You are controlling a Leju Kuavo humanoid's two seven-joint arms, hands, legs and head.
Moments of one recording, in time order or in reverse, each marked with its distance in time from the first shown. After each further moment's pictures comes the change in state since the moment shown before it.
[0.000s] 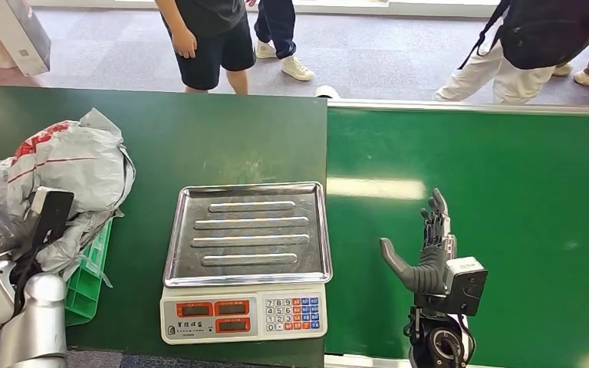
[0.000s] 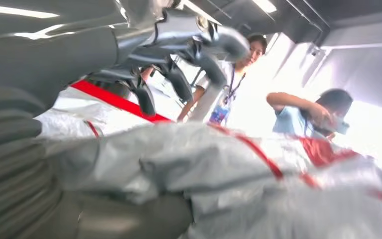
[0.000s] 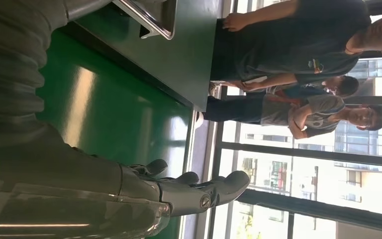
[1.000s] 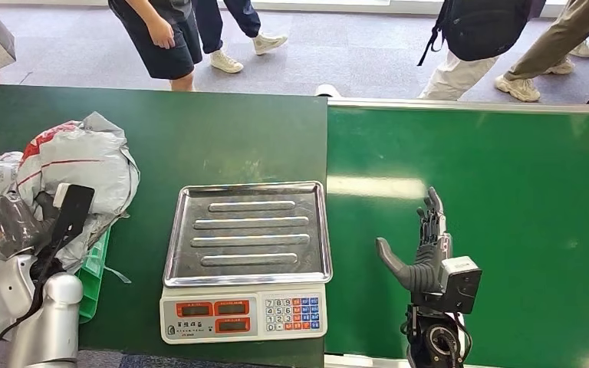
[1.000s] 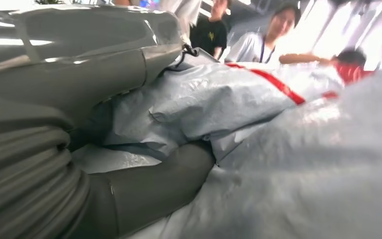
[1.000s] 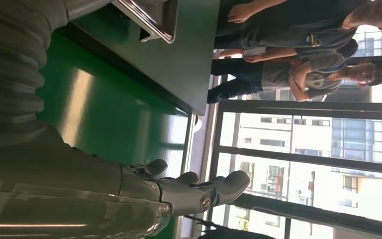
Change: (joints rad) left arm 0.027 0.003 -0.130 -0.010 -0.027 -0.167 0.218; right arm -0.020 -0.017 0.020 0.042 -0.008 -0.004 -0.032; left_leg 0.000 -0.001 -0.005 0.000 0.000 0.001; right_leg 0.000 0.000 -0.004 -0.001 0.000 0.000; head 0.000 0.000
